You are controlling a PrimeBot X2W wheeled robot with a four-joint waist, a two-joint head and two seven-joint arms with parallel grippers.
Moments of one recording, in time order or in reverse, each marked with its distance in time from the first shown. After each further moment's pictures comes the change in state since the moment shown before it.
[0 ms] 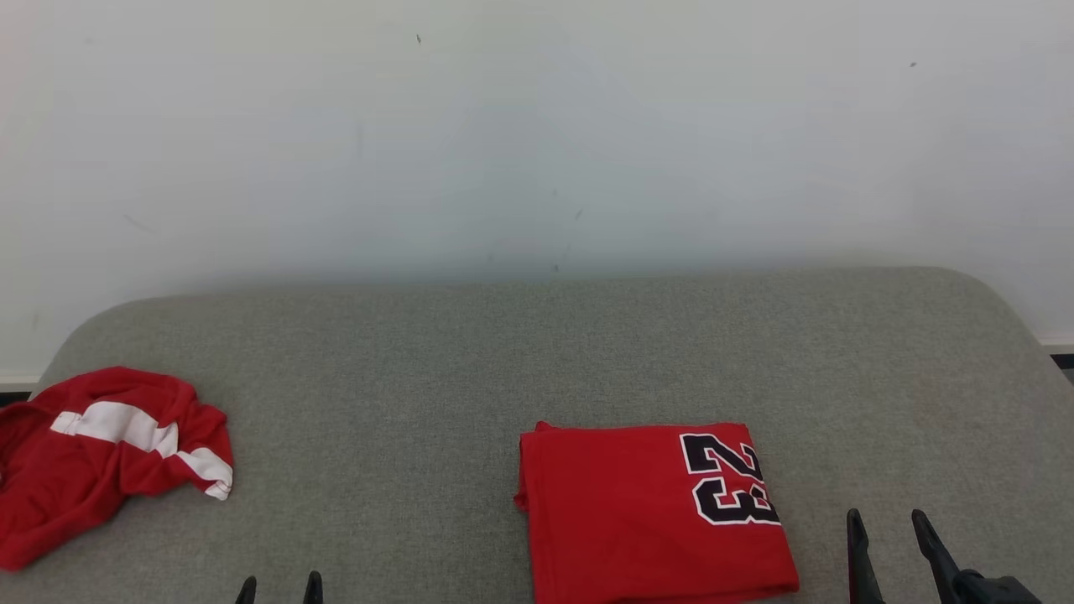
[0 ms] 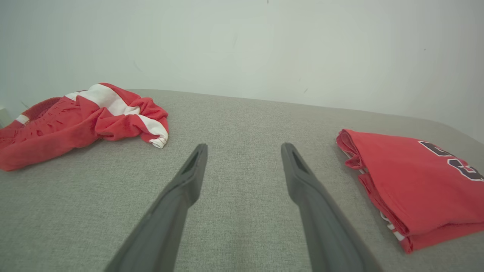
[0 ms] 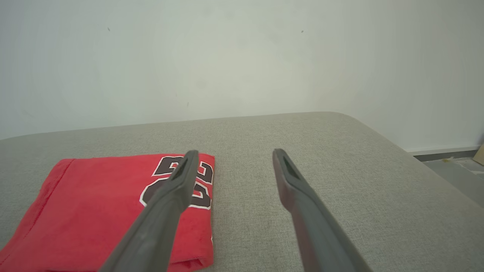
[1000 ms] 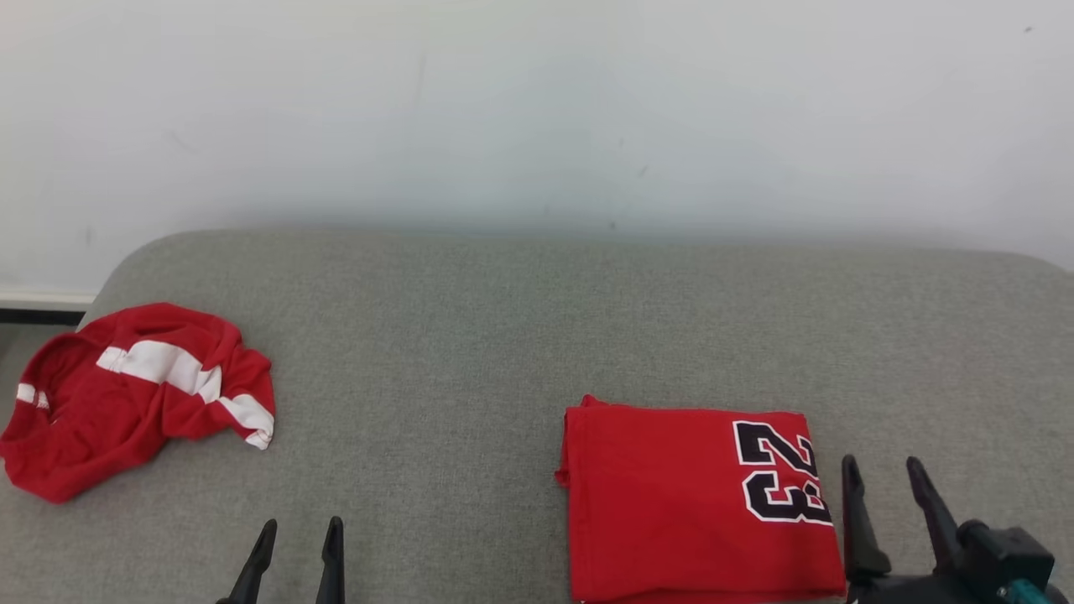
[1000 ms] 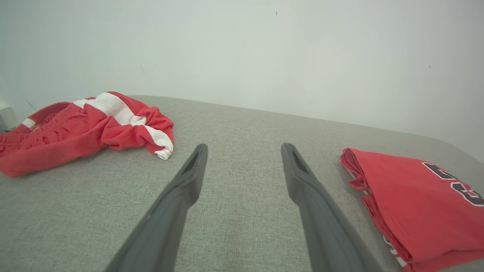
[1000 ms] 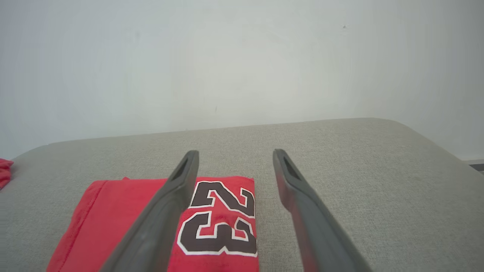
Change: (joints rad) left arm -0.070 0.057 -0.112 -0.072 -0.097 0.043 0.002; right arm -0.071 -0.001 0.013 -0.068 0.063 0.000 0.064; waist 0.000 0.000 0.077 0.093
